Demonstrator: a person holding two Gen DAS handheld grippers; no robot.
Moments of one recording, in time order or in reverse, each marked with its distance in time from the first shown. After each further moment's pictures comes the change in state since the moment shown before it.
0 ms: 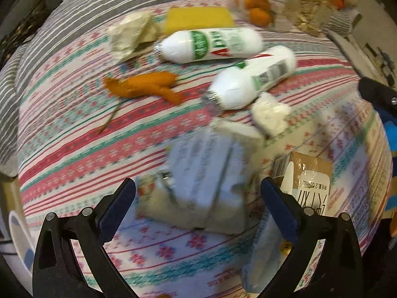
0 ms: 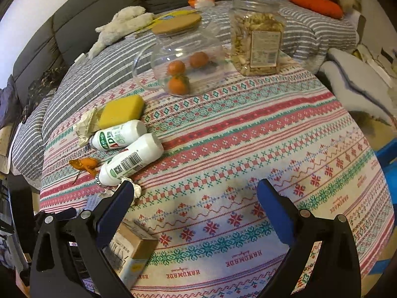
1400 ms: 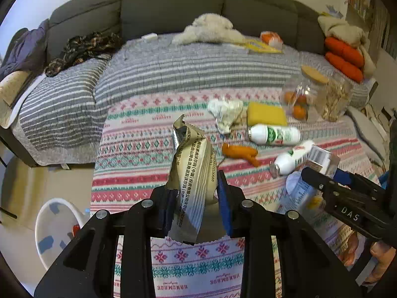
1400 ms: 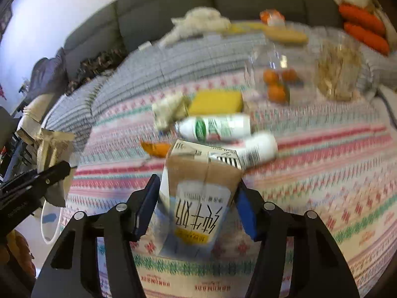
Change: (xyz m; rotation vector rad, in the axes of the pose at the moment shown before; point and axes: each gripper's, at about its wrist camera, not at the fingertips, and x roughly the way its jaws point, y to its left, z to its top) left arm -0.124 0.083 -0.036 -0.218 -0.399 0.143; right arm 0.000 0.111 -0.034 -0.227 -0.129 0.225
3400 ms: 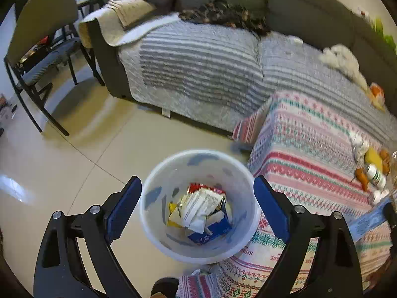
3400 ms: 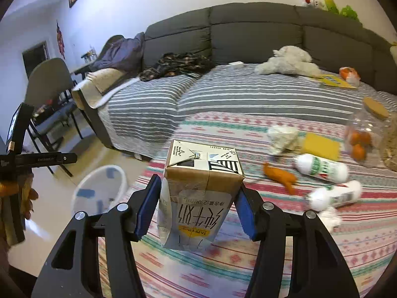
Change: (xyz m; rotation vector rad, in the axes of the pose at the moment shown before) left arm -0.075 0.229 -0.070 -0.458 0.069 0.382; right arm -0.020 0.149 -0.031 -0.317 -0.105 0.262
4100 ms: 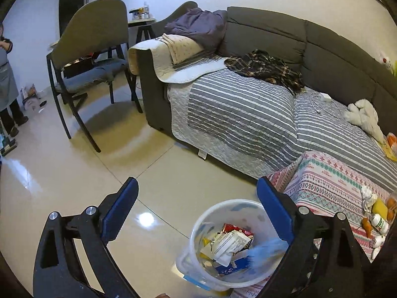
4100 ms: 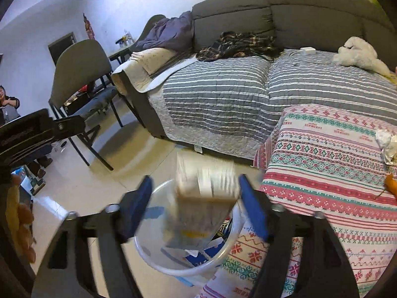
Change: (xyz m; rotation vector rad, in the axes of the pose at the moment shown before) left arm -0.052 0.058 0.027 -0.143 -0.219 0.132; right arm 0.101 0.164 0.017 -0.021 0.091 0.192
